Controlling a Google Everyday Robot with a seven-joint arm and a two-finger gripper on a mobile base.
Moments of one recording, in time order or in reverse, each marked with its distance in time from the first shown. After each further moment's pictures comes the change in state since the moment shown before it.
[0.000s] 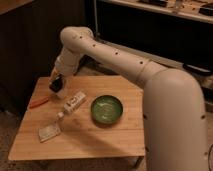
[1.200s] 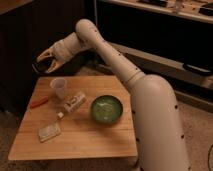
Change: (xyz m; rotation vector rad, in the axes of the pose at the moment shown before) arm 0.013 -0.072 -0.031 0.407 -0.349 0.075
